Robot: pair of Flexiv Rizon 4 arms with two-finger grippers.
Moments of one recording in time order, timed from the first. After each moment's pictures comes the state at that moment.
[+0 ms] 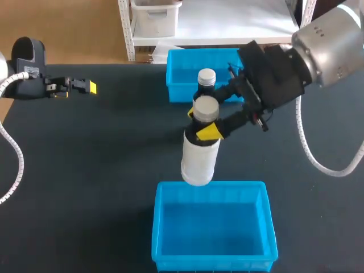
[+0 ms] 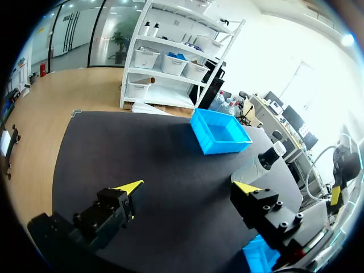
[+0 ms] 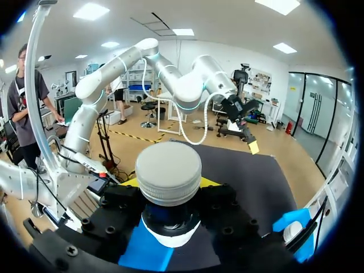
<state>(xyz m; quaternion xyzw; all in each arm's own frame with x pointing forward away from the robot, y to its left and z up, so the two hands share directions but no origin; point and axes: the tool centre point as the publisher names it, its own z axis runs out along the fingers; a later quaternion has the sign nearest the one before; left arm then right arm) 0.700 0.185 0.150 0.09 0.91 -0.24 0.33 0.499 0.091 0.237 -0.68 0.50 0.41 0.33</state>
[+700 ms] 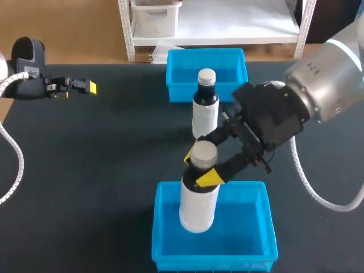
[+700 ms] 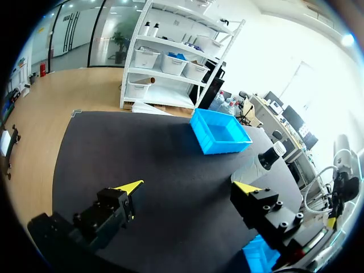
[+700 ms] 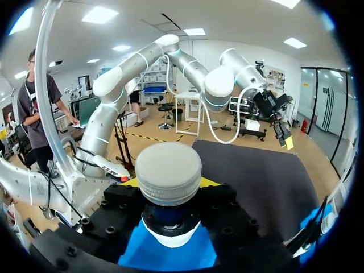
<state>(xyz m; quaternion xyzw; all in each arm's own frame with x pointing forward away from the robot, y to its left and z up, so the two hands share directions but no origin) 0.700 0.185 0.150 0.09 0.91 -0.24 0.33 0.426 0.099 0.213 -0.69 0.48 0.45 0.29</state>
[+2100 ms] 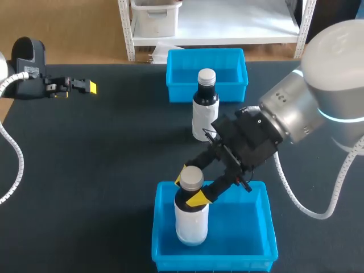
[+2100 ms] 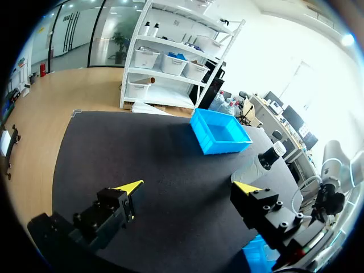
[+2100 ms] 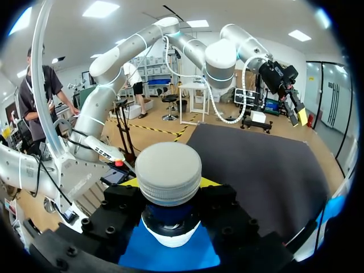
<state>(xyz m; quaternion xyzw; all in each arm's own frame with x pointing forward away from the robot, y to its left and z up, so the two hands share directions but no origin) 0.700 0.185 0.150 0.09 0.91 -0.24 0.33 0.435 0.114 0.140 -0.71 0.48 0.45 0.26</state>
